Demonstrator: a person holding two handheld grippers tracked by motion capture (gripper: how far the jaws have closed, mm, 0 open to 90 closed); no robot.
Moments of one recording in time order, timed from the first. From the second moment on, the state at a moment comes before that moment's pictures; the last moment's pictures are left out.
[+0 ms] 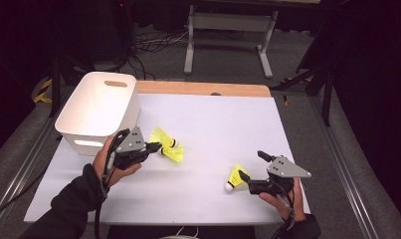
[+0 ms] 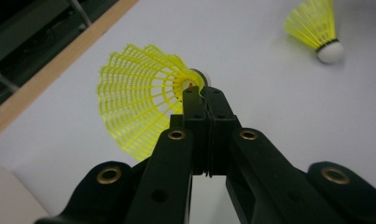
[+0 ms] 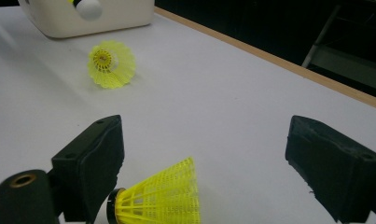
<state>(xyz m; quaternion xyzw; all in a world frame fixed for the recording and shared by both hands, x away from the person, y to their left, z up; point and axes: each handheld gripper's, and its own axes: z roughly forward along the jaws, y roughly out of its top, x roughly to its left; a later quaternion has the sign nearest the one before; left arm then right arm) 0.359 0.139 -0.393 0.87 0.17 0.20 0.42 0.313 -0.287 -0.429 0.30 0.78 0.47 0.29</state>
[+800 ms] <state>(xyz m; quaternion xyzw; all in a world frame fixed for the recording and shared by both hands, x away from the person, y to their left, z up) 0.325 0.159 -0.430 0.90 0.16 0.16 0.36 0.312 -0.280 -0.431 0.29 0.79 0.46 0.28</state>
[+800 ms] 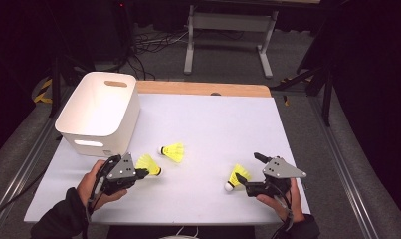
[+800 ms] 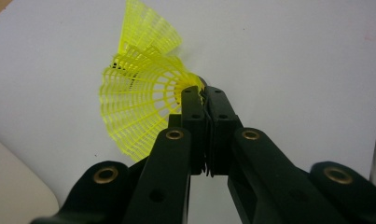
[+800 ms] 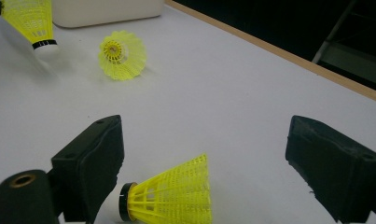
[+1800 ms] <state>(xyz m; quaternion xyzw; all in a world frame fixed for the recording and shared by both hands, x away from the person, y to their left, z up) 0.333 0.085 -0.437 0.93 0.07 0.13 0.34 0.312 -0.279 -0.433 0.28 0.80 0.45 0.28</state>
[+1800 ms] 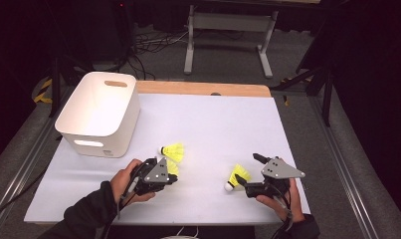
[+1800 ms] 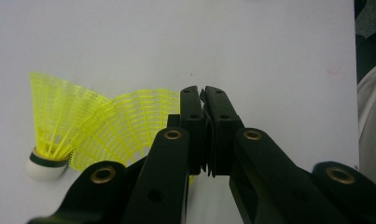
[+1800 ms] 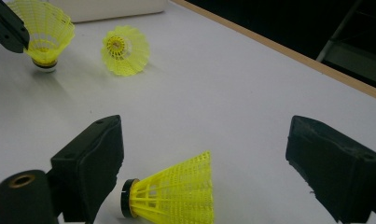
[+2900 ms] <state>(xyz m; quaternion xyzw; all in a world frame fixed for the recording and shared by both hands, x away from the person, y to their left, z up) 0.338 0.021 -0.450 0.94 0.02 0.10 0.31 0.313 -0.278 -0.434 0.28 0.80 0.45 0.28</state>
